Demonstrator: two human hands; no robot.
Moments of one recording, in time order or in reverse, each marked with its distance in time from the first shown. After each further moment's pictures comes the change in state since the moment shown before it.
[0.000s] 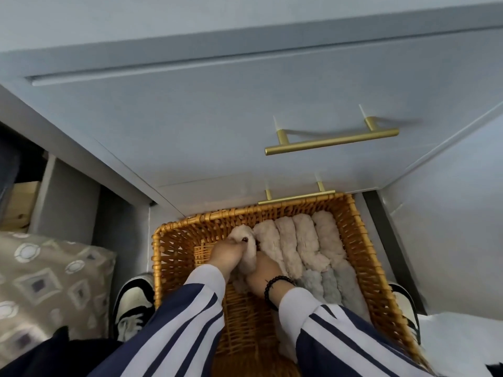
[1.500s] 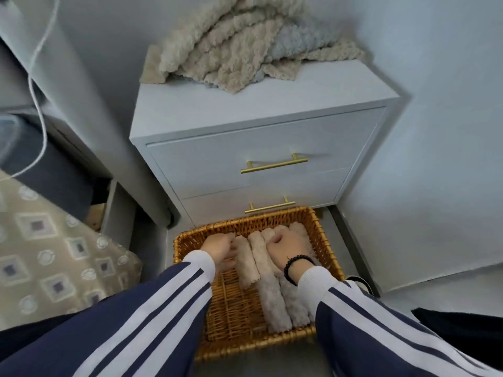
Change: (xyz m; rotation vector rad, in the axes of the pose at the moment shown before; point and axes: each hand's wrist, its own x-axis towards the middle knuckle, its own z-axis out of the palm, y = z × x) left_hand -0.142 0.020 -0.020 -0.200 -0.064 0.149; right_hand -0.154 -0.024 -0.094 0.074 0.464 -0.090
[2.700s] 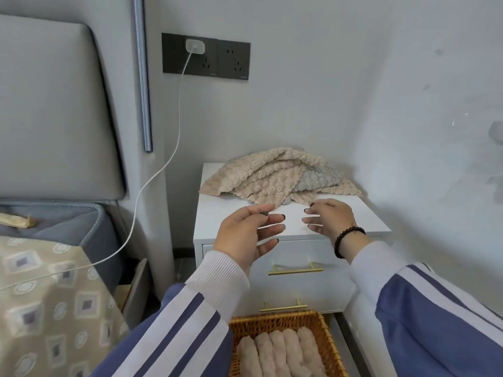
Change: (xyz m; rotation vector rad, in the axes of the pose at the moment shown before) left_hand -0.232 0.168 -0.035 -0.401 -0.205 0.664; right_hand -0.014 -0.199 -0.190 0.758 0.228 -0.251
